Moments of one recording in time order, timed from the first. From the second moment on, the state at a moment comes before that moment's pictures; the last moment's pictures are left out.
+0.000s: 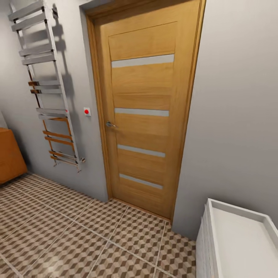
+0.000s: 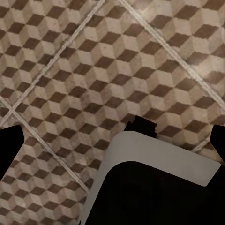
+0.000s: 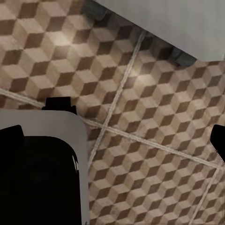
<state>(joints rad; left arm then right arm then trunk) -0.20 -0.01 -0.04 -0.02 0.36 -0.08 0.28 -0.16 -0.05 0.06 0.03 -0.02 -0.10 -0.18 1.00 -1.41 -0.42</state>
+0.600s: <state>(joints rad) -0.20 -0.01 -0.04 -0.02 0.36 -0.08 0.28 -0.16 -0.05 0.06 0.03 -0.02 -0.10 -0.18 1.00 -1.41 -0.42</state>
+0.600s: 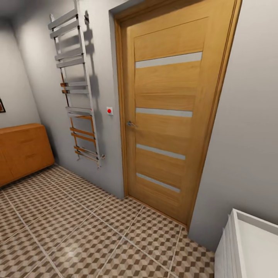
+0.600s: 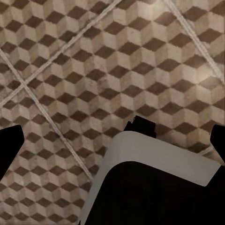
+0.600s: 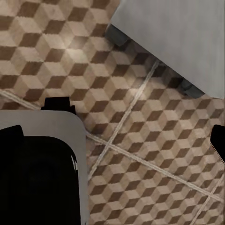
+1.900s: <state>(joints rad) -0.20 -0.01 -0.04 -0.02 0.36 -0.08 0.28 -0.16 -0.05 0.06 0.03 -0.02 -0.10 -0.18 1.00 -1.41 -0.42</state>
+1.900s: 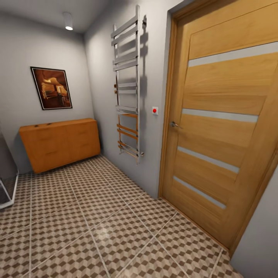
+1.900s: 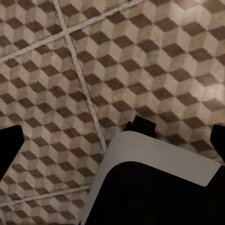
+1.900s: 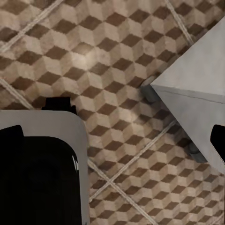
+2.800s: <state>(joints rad) -0.20 -0.01 -0.04 -0.02 0.36 -0.08 0.28 -0.16 -0.05 0.06 0.03 -0.02 -0.10 -0.18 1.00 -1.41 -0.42</state>
